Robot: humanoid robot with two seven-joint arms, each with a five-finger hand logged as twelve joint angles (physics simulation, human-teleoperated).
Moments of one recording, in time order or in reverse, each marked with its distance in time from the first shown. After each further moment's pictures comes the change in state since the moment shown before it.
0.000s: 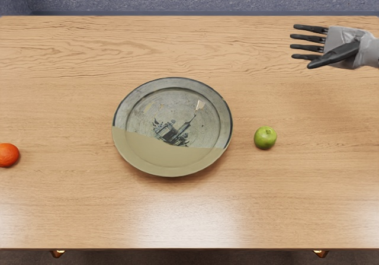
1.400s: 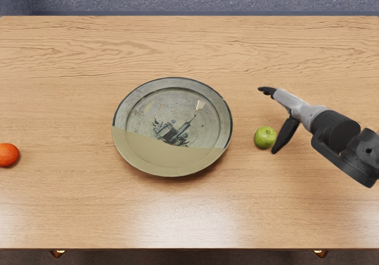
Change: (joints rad) left arm 0.000 0.000 0.000 0.000 0.000 0.000 0.000; right arm -0.309 0.018 0.023 0.899 -1.335 -0.835 -0.219
